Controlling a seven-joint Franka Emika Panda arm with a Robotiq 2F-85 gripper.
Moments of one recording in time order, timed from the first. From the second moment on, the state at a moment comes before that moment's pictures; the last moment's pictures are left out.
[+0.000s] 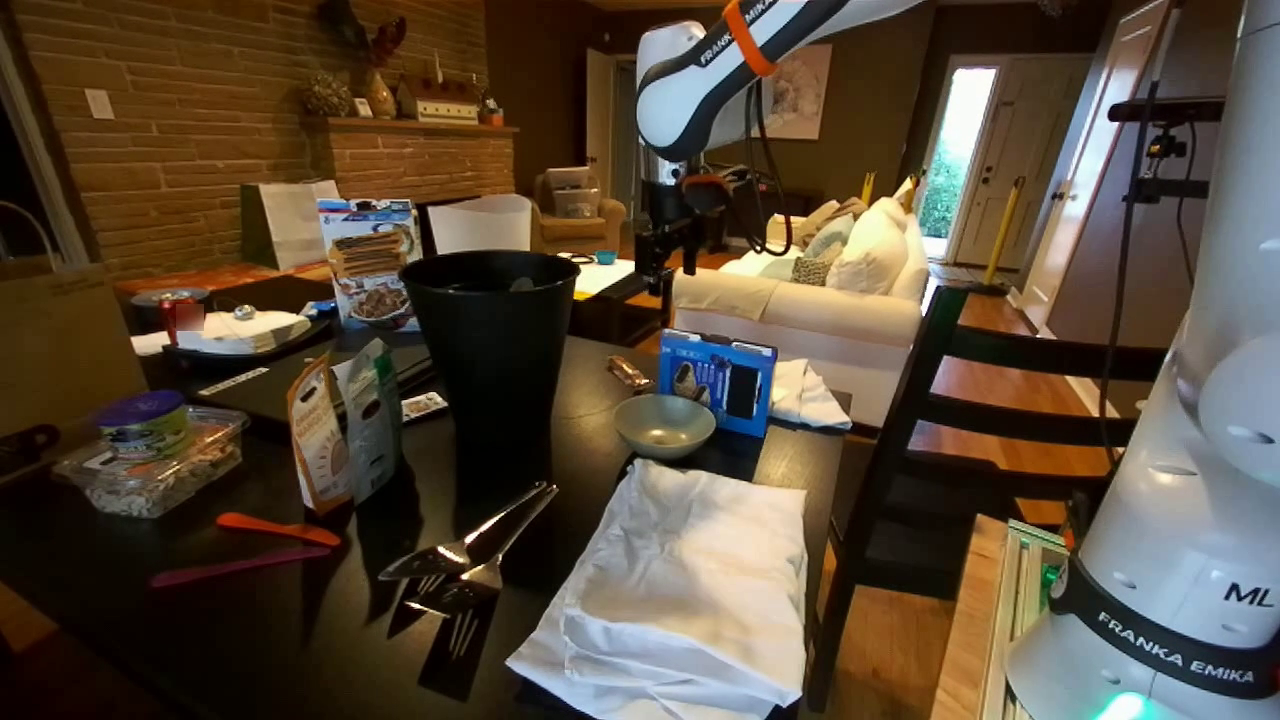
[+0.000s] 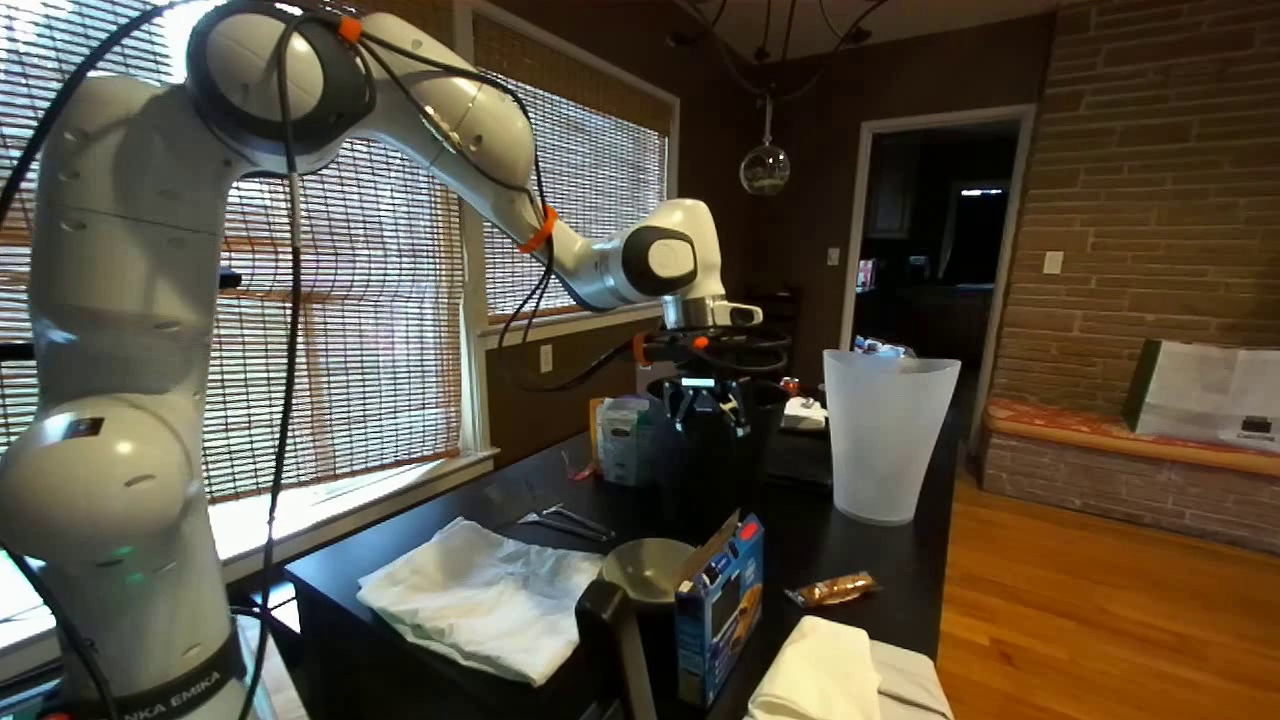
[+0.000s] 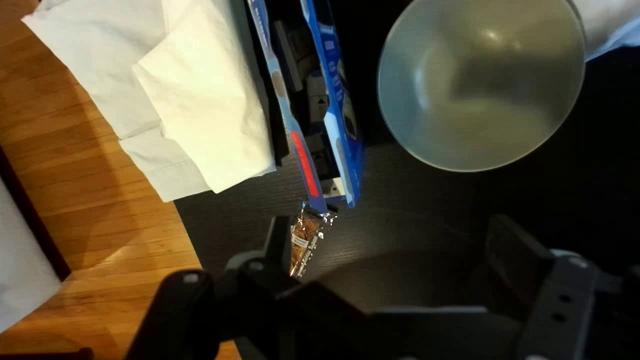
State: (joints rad) arm -0.13 0.20 -0.13 -1.93 -0.22 2.22 -0.07
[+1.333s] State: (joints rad) arm -0.17 0.74 -0.11 -1.32 -0.18 1.77 -0.34
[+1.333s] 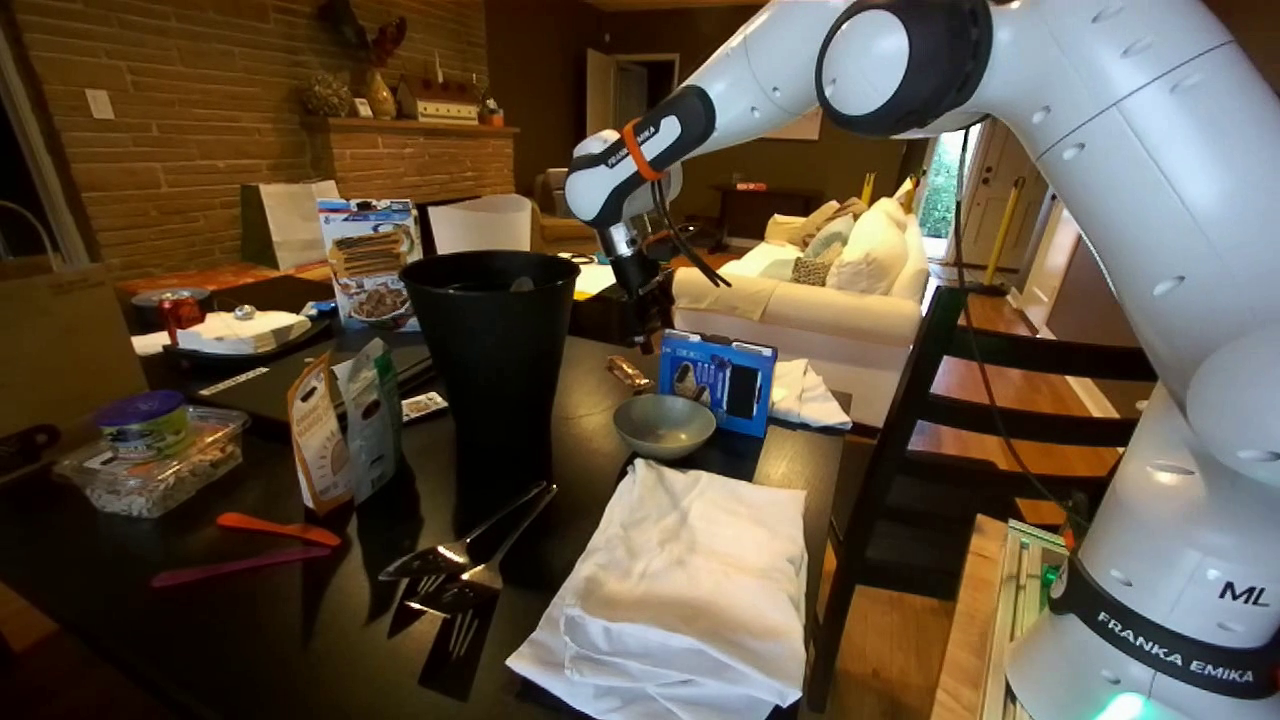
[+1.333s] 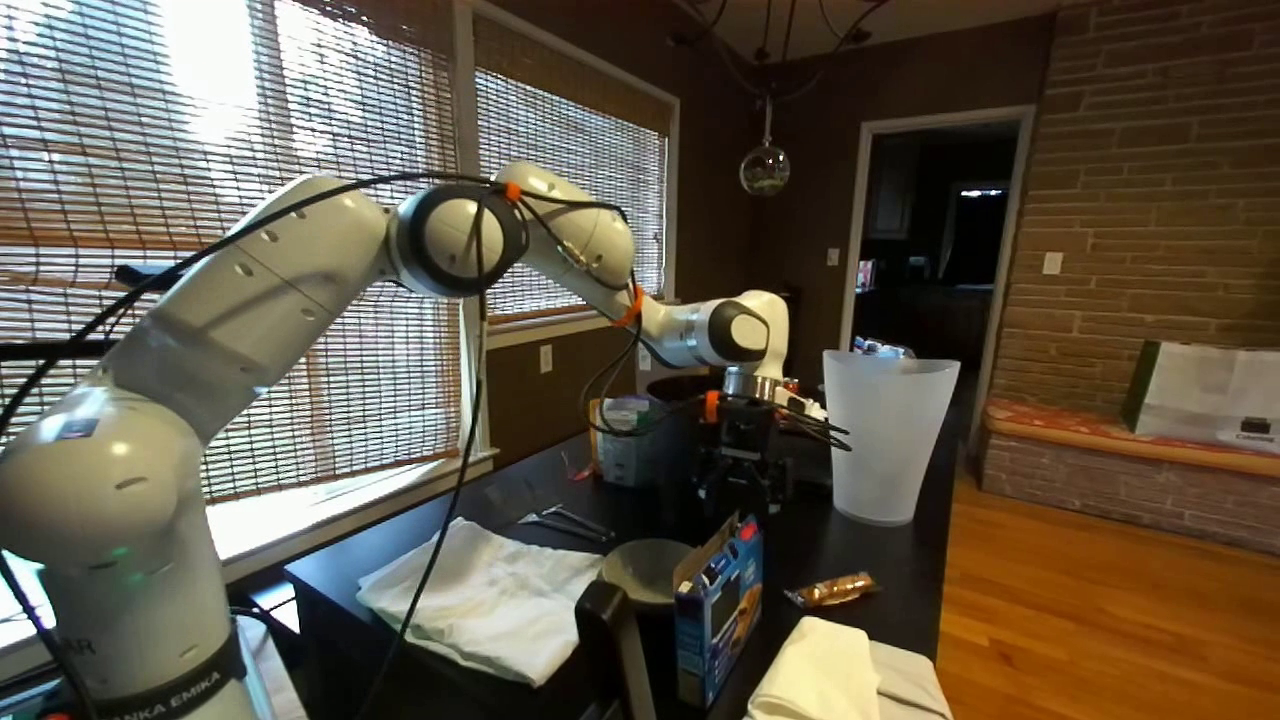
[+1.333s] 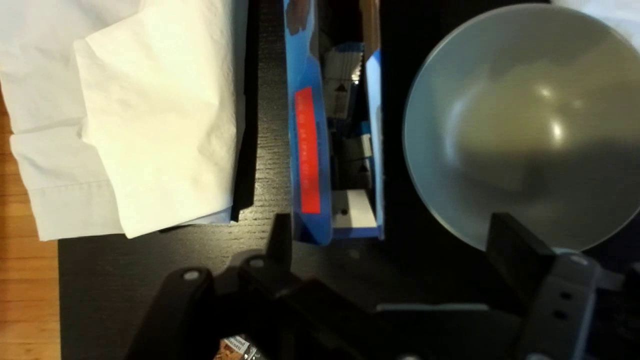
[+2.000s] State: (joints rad) arm -0.18 0.90 -0.12 -1.16 -0.20 1.64 -0.36
